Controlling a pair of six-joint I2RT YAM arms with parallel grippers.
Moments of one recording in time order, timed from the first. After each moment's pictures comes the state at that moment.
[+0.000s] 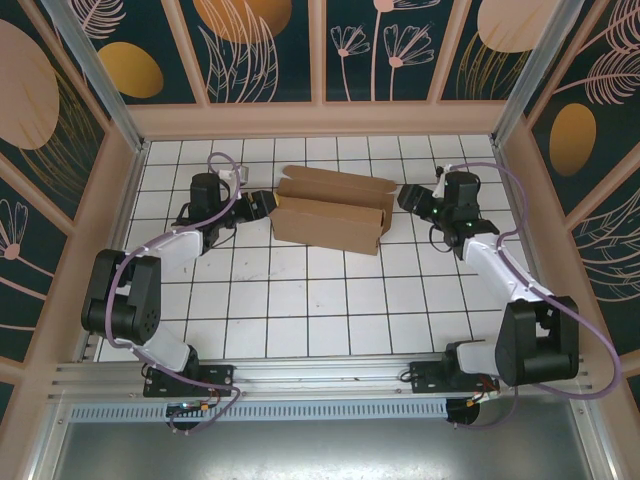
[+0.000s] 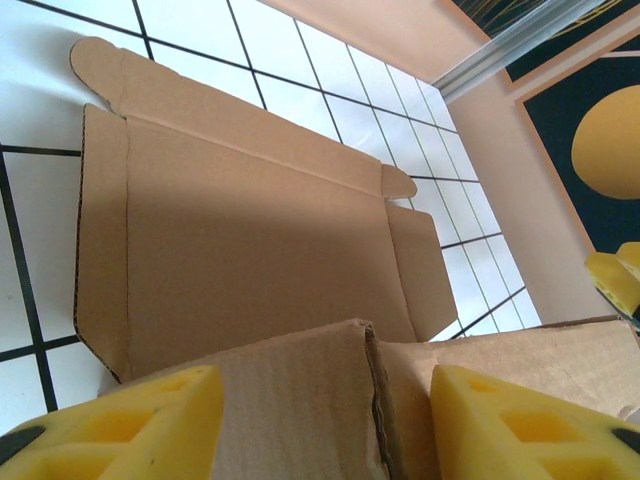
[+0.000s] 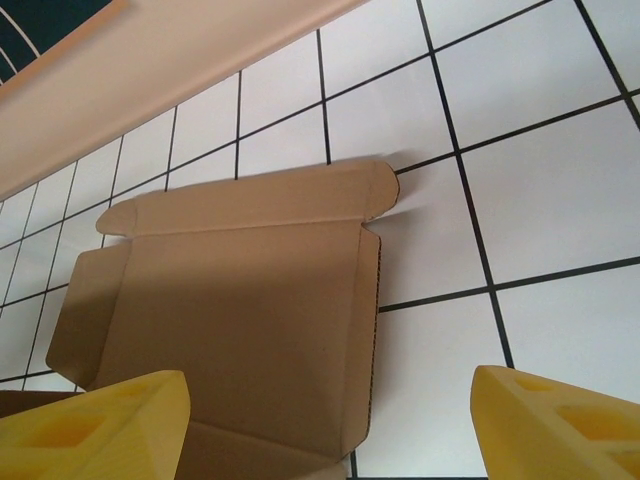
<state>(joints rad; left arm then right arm) -0.20 1.60 0.84 0.27 0.65 -0.55 0.13 1.31 0.84 -0.12 -0.20 0.47</state>
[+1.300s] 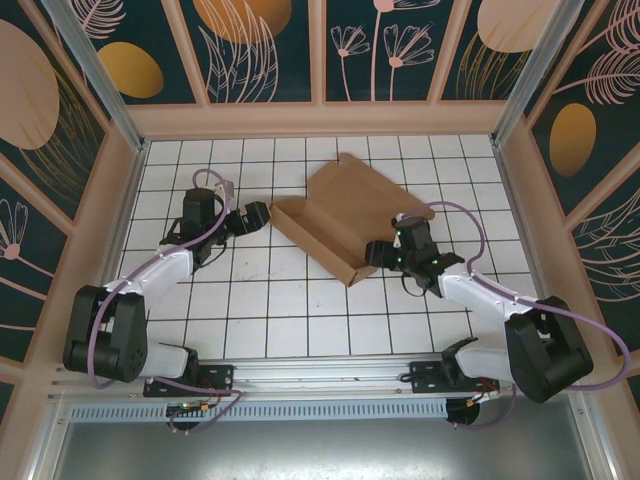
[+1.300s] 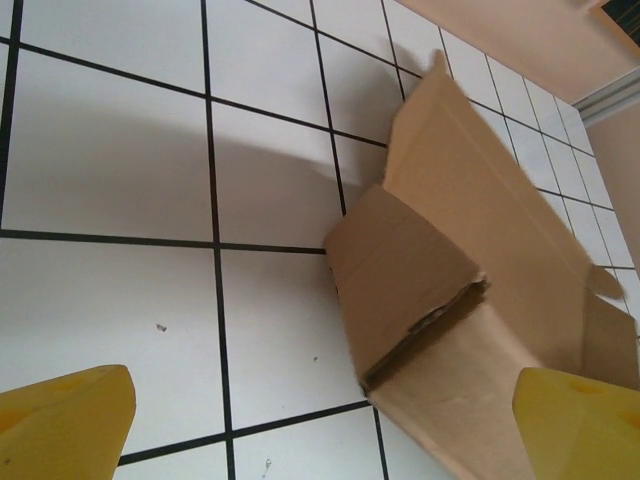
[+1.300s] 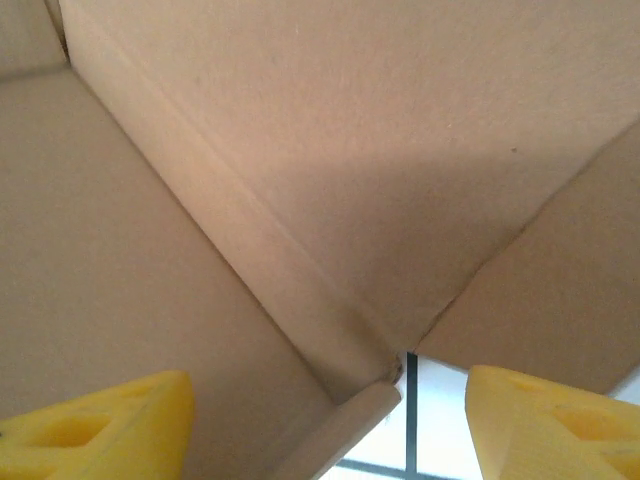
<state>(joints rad) -0.21 1.39 0.73 0.06 0.36 -0.54 0.50 1.24 0.57 -0.15 -0.05 0.52</state>
